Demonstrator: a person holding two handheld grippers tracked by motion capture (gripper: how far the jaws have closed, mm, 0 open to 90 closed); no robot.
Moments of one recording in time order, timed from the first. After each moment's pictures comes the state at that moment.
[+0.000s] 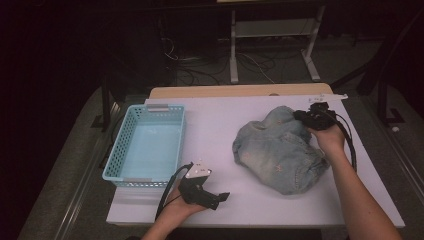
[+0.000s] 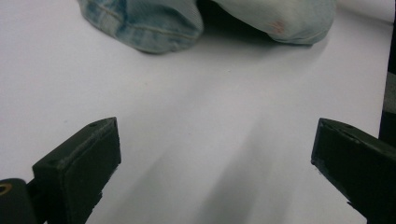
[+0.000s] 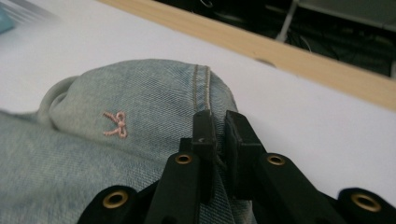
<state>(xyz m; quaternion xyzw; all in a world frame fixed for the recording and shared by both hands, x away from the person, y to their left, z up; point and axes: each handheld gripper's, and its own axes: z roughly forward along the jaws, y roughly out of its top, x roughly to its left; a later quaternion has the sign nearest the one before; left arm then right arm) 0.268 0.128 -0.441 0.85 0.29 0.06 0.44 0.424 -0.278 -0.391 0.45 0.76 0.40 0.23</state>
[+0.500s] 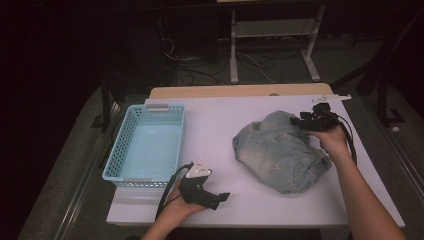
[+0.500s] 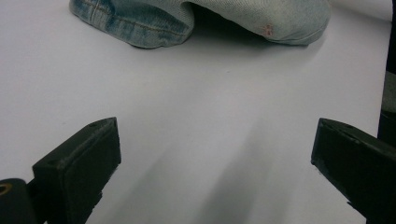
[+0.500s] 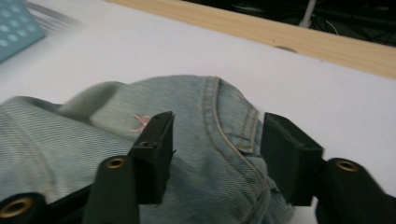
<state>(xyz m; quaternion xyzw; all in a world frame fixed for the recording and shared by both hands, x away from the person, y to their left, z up) 0.268 0.127 -0.441 0.85 0.29 0.06 0.44 0.422 -0.283 -0.395 0.47 0.76 0.42 0.17</state>
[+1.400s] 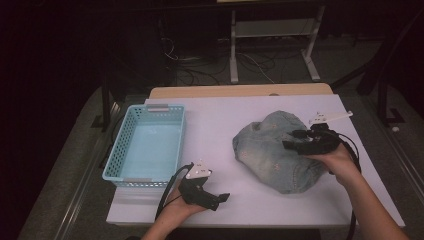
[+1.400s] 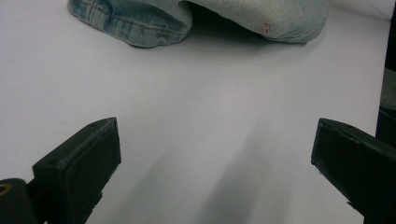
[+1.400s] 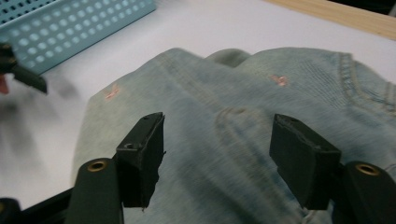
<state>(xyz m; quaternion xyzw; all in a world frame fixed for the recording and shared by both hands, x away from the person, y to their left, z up) 0.267 0.128 -0.440 0.85 0.29 0.06 0.44 0.347 -0.255 -0.379 0.38 0.81 0.44 0.11</state>
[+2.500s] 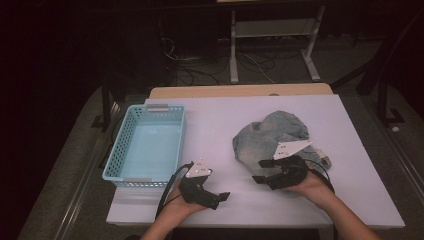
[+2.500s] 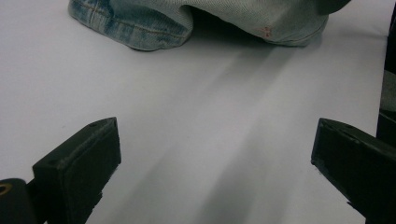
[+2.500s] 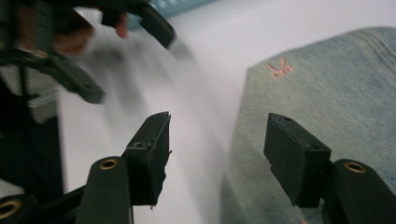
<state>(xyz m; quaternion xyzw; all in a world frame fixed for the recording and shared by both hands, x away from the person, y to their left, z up) 0.270 0.126 -0.440 0.85 0.29 0.05 0.44 0.292 -0.169 -0.401 0.25 0.87 0.43 0.05</state>
